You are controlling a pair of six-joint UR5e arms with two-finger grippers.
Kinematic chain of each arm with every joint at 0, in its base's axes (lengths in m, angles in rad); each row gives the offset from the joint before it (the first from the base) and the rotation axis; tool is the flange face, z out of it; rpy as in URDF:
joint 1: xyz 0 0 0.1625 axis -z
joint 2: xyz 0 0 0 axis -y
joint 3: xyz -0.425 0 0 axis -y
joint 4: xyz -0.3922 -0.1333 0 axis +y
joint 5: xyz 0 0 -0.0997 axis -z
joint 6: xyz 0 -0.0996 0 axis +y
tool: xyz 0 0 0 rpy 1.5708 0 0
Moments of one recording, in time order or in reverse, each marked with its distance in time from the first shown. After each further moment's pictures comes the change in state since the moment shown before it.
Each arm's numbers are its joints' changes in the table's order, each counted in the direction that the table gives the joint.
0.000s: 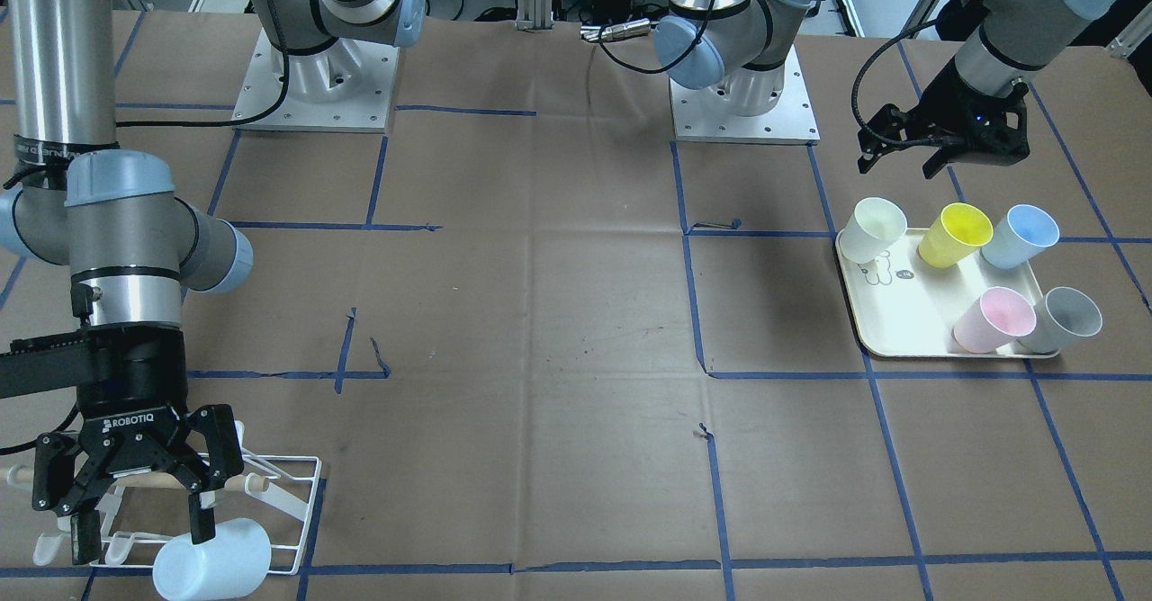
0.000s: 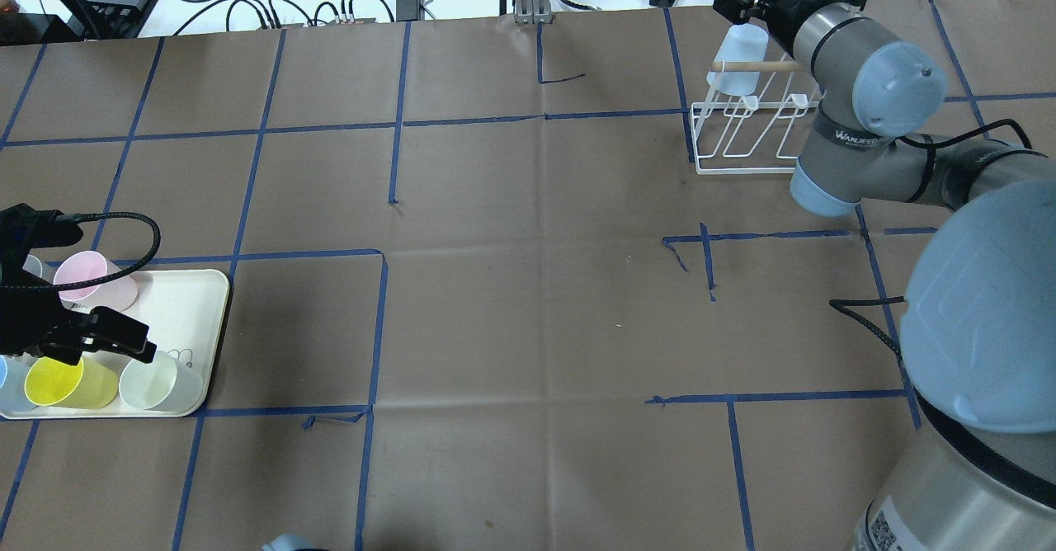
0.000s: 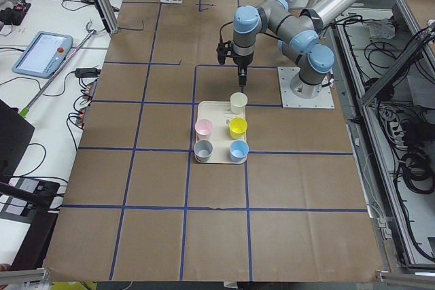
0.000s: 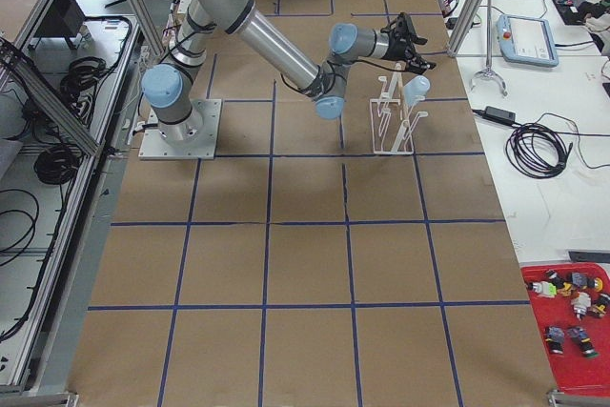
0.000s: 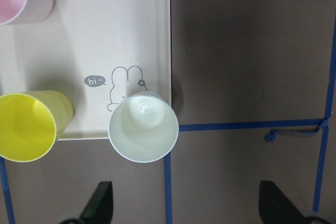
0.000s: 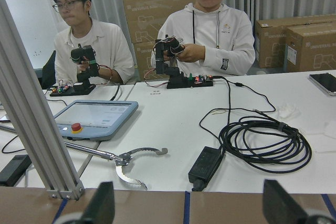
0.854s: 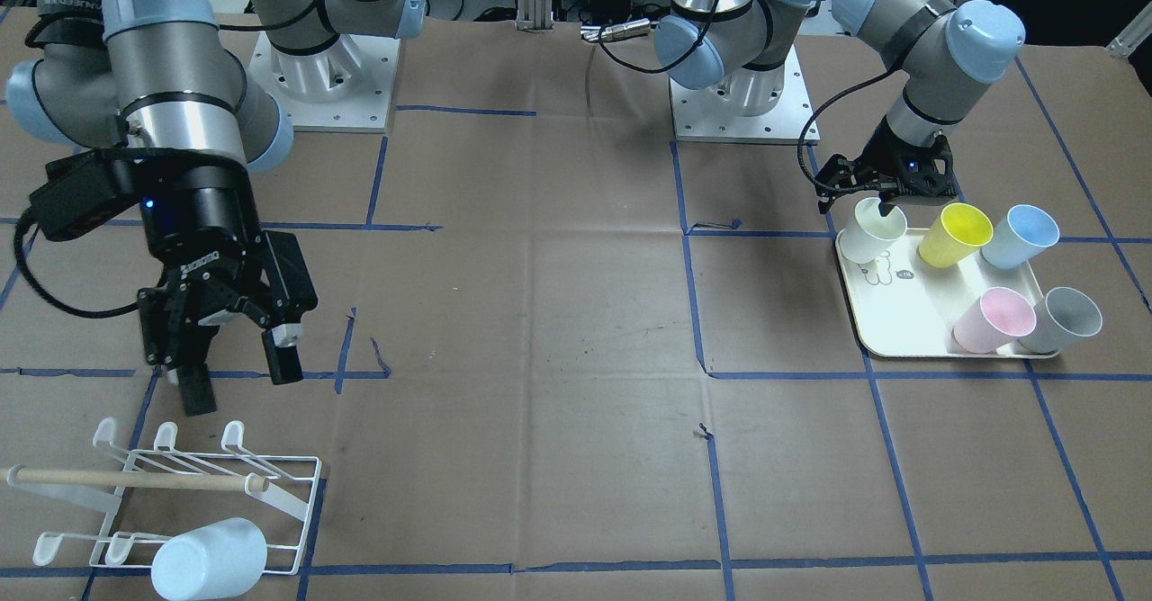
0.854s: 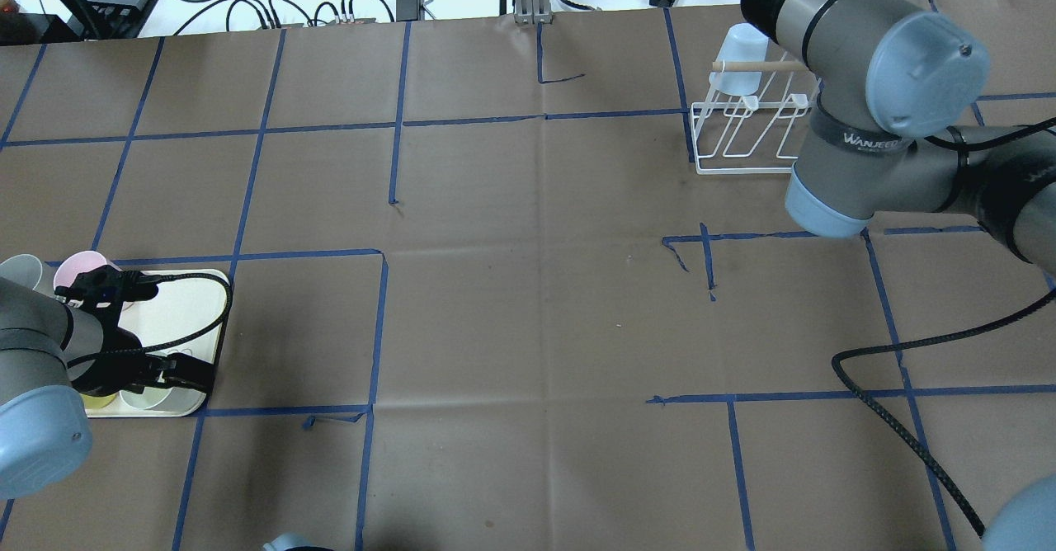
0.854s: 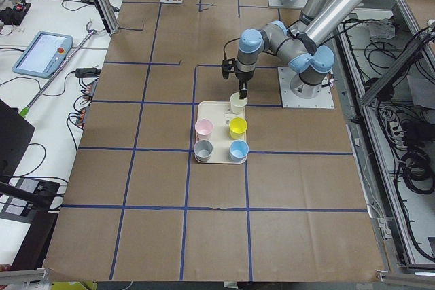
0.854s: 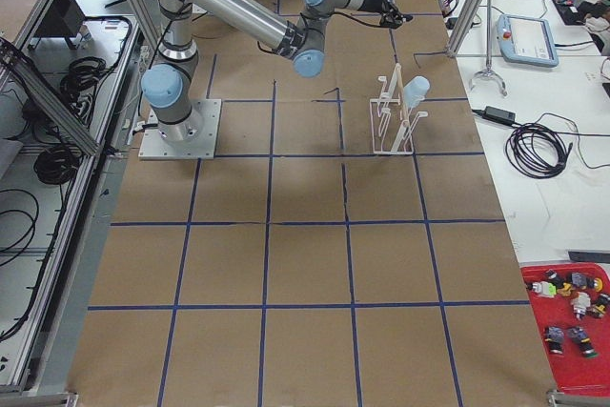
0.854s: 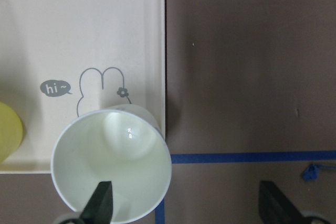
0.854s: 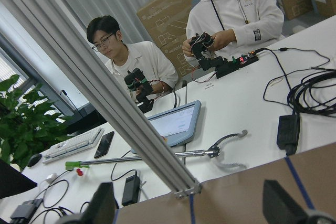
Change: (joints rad) left arm -0.001 -0.065 -0.253 -0.393 0.013 -0.003; right arm -0.118 -0.292 0.153 -0.162 0.006 -0.553
